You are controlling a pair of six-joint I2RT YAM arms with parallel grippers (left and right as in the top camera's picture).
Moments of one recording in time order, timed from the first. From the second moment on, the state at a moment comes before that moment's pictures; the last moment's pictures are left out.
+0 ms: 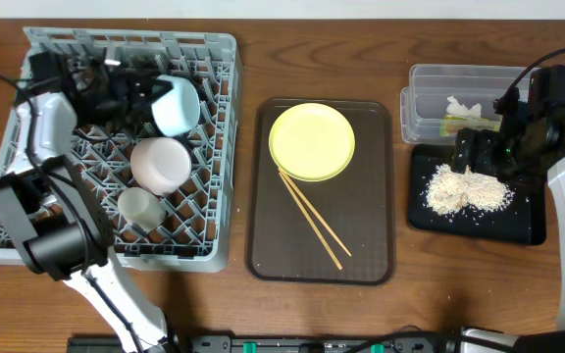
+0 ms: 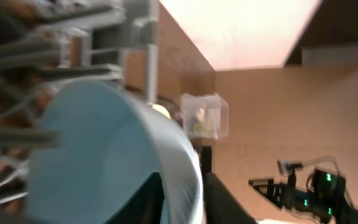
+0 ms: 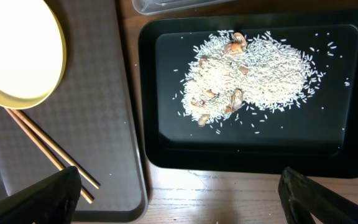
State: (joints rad) left arm 0.41 2.12 1.64 -0.82 1.28 -0.11; right arm -0.13 1.47 1.44 -1.28 -0.14 0.11
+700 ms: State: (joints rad) left arm 0.51 1.88 1.63 -0.90 0.94 -0.12; right arm -0.13 1.47 1.44 -1.29 -0.14 0.11
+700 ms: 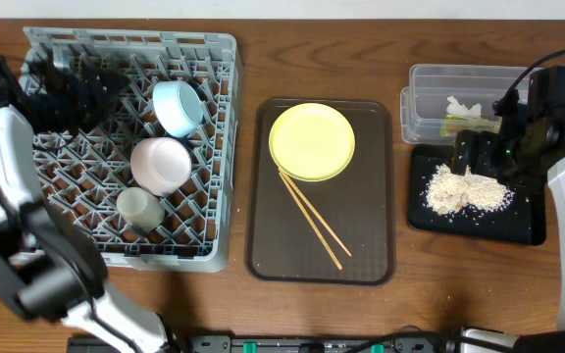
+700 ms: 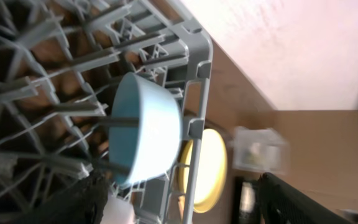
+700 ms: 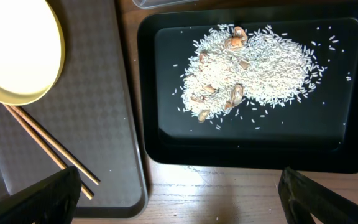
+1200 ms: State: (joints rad) left arm -0.06 1.62 1.64 -1.39 0.25 -0.47; right arm -0.13 1.47 1.44 -1.29 -0.14 0.11
